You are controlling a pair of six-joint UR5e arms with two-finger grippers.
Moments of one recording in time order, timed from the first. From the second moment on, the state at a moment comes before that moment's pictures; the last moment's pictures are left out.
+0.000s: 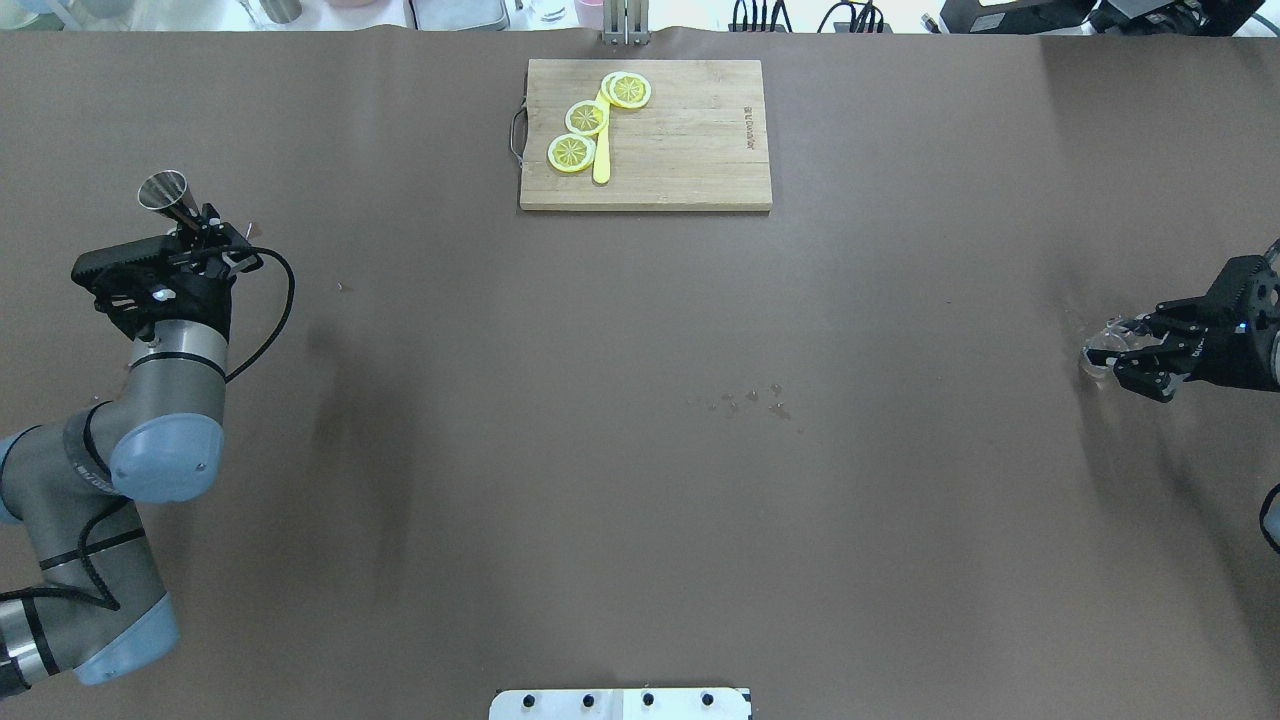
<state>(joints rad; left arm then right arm) -0.50 -1.71 -1.61 -2.24 -0.60 -1.46 0.94 -1.64 1.29 0.00 2.03 0.31</state>
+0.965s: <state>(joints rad) -0.51 -1.80 -1.44 -2.21 -0.59 -1.59 0.95 -1.65 1.27 0.05 2.03 0.31</state>
